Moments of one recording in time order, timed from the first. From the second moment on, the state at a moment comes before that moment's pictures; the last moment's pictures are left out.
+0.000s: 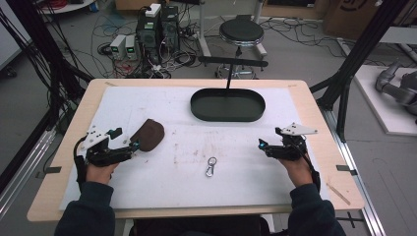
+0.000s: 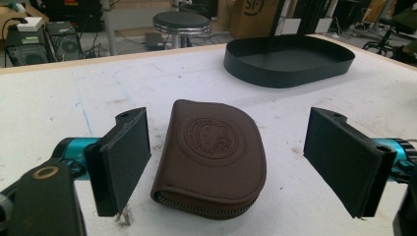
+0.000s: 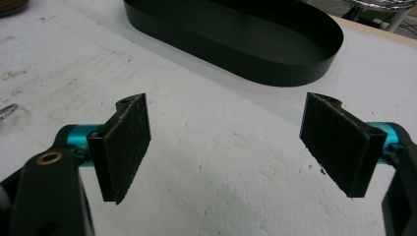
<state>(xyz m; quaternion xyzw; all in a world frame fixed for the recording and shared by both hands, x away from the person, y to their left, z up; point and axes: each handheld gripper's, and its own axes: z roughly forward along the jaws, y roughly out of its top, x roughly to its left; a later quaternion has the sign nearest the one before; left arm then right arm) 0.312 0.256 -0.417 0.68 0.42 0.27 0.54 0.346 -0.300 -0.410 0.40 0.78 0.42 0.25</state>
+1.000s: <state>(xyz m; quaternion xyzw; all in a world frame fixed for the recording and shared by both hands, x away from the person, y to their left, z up) 0.308 0.259 -0.418 0.68 0.42 0.27 0.54 0.339 -0.233 -0.405 0.34 0.79 0.48 0.18</state>
